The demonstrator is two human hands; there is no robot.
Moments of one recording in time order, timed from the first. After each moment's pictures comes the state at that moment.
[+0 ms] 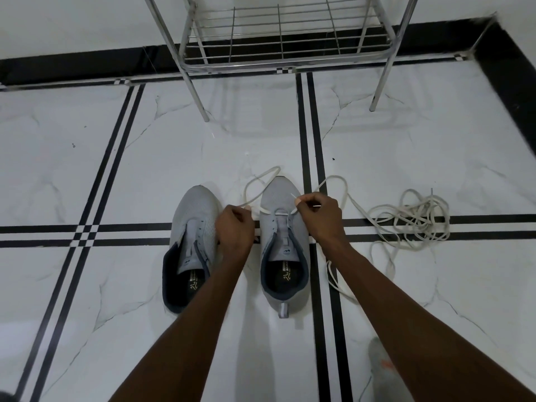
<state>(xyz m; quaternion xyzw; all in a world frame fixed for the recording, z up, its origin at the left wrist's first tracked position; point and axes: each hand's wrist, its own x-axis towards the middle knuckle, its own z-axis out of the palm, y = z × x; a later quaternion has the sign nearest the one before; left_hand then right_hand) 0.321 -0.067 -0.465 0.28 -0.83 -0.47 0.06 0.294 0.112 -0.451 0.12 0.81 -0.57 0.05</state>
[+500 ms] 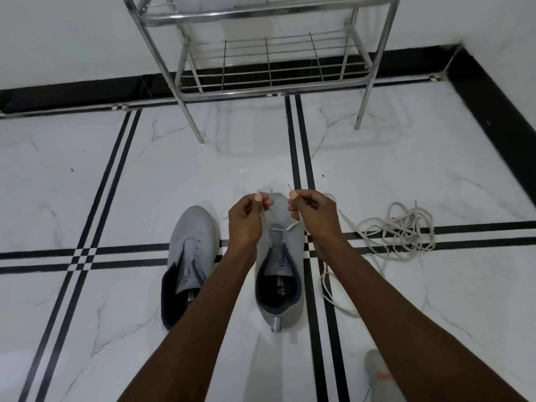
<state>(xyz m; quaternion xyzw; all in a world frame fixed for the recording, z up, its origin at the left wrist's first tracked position) 0.299 -0.033 -0.397 0.20 -0.70 -0.69 0.03 0.279 0.110 -0.401 0.16 0.67 -0.72 0.05</state>
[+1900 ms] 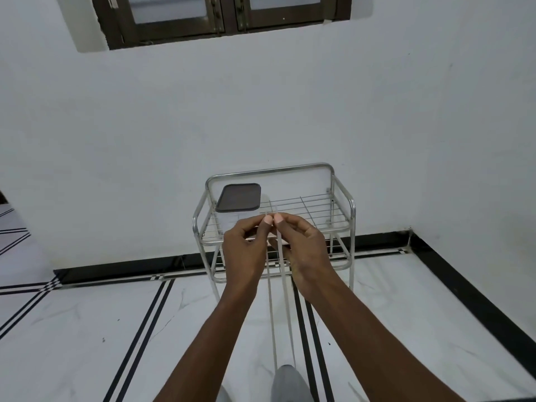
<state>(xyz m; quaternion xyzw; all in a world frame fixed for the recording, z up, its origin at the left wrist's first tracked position) 0.225 -0.031 -0.068 -0.02 -0.70 -0.67 0.26 0.215 0.071 -0.071 -0.03 0.51 -0.86 -0.04</state>
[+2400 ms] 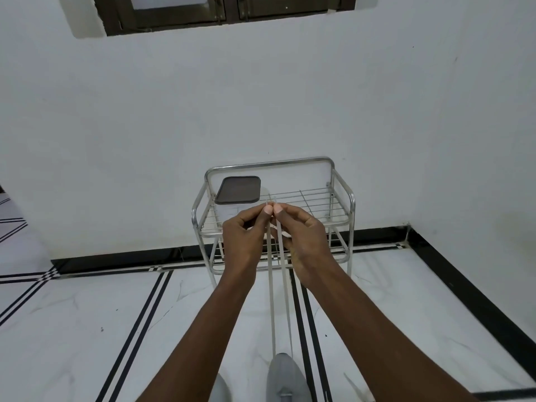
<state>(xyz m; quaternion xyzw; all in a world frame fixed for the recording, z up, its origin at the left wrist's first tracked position) 0.217 -0.036 -0.069 -0.03 -0.67 -0.71 0.22 0.212 0.072 -0.069 -0.04 0.51 -0.86 -0.03</state>
